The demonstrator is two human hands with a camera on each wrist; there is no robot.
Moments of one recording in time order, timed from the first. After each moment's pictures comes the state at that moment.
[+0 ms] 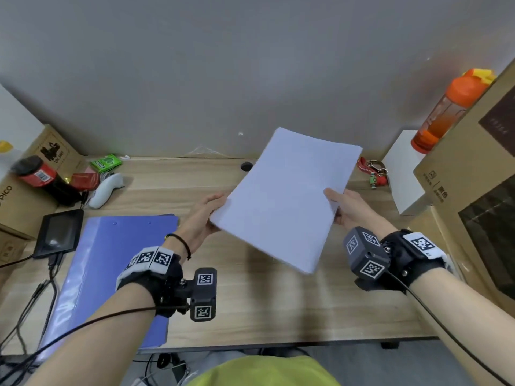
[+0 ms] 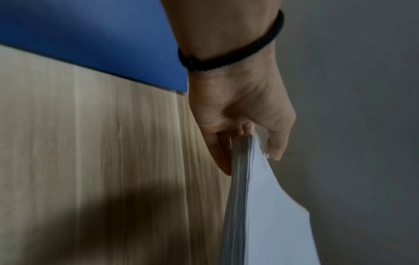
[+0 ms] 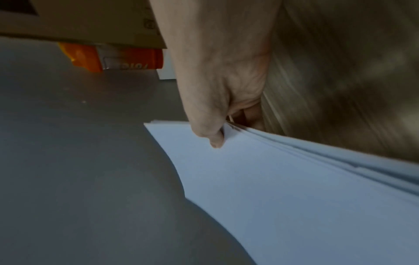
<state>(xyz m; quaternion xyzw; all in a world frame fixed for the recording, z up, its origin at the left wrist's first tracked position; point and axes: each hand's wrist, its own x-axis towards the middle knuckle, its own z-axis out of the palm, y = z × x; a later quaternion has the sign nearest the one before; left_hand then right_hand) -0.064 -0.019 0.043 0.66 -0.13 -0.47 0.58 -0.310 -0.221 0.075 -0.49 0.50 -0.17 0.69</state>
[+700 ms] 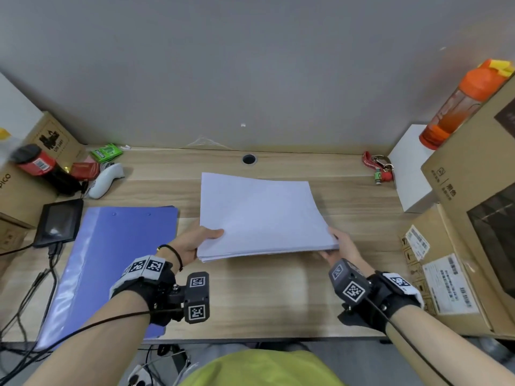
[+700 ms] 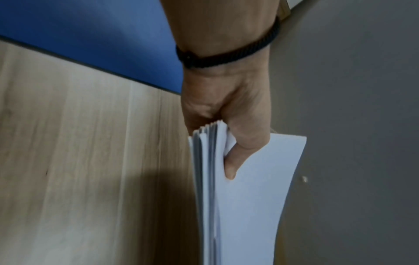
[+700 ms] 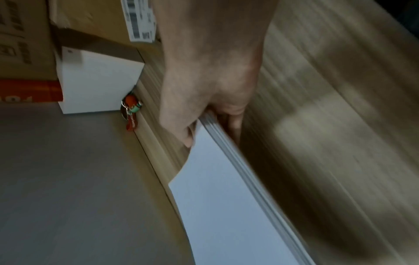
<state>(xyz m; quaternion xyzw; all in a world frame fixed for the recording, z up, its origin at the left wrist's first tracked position) -0.071 0.018 0.014 0.68 -0.10 -0.55 0.47 -0.332 -0.176 -0.027 -0.24 0.57 -0.23 0.75</state>
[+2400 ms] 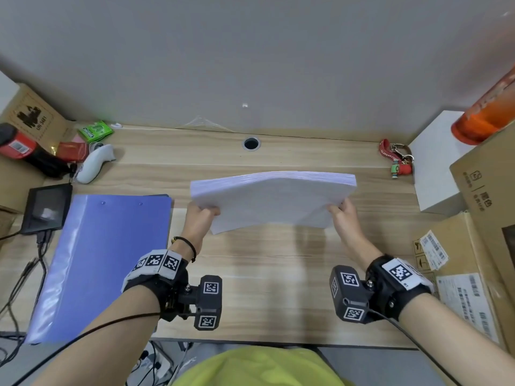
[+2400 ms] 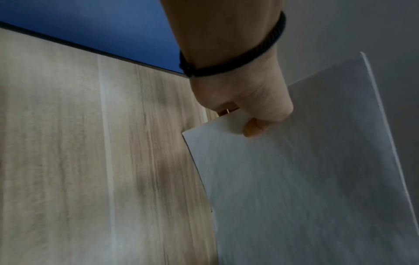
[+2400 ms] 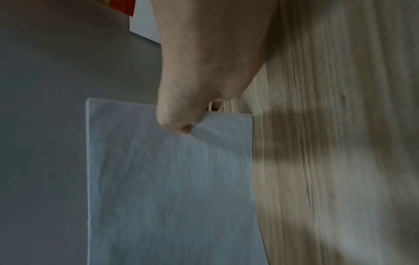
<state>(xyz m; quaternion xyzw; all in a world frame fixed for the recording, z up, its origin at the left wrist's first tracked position) -0.082 -0.032 0.013 0.76 -0.09 -0.33 0.55 -0.297 -0.220 -0.007 -0.57 0.50 -0.23 0.60</state>
